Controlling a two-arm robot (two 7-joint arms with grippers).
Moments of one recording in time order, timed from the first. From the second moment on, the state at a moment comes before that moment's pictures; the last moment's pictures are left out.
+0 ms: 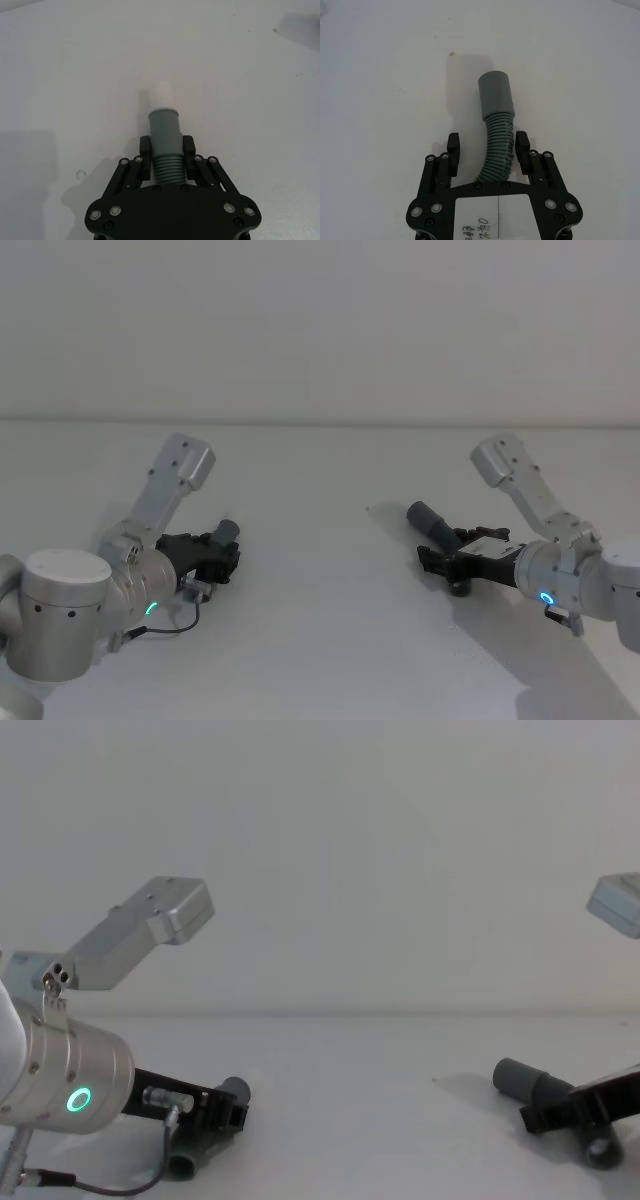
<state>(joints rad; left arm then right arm) -0.27 0.24 0.36 -1.63 -0.24 0.76 -0.11 0.33 0.40 -0.35 -1.53 0.22 0.72 0.34</state>
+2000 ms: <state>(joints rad) -0.27 0.24 0.36 -1.63 -0.24 0.75 -0.11 0.32 0.40 -0.35 -1.53 0.22 0.73 0.34</state>
